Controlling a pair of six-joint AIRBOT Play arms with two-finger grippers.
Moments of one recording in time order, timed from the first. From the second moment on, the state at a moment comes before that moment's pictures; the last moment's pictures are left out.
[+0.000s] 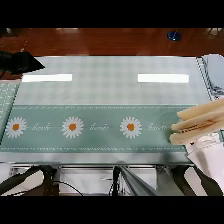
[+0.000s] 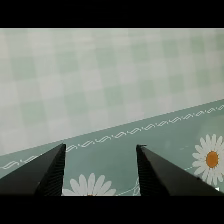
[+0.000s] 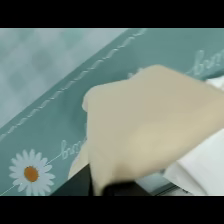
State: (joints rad) left arm 0.21 -1.20 1.44 1.00 -1.38 -1.25; right arm -0.63 -0.84 1.46 -1.33 1.82 1.76
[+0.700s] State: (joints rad) left arm 0.21 -1.20 1.44 1.00 -1.31 -1.22; right arm -1.02 -0.77 1.16 -1.80 1.82 1.61
